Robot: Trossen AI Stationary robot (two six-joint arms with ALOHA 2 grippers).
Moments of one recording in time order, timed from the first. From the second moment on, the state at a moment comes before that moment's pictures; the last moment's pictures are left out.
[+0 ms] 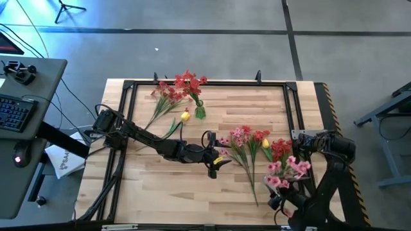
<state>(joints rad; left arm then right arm) -0.28 1.88 1.14 0.47 -0.41 0.26 1.22 1.89 1.20 -1.38 0.74 2.07</state>
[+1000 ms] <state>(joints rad) -0.32 1.70 1.14 0.03 -0.65 0.14 1.20 1.88 1.19 -1.38 0.79 2.09</state>
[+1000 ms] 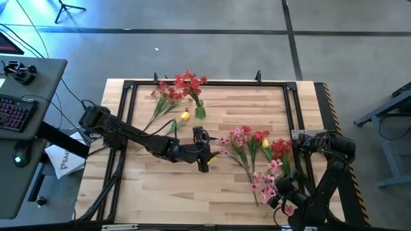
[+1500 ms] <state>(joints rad) -0.35 1.44 0.86 -0.04 -0.83 -0.06 1.17 1.62 0.89 -1.20 0.97 2.09</state>
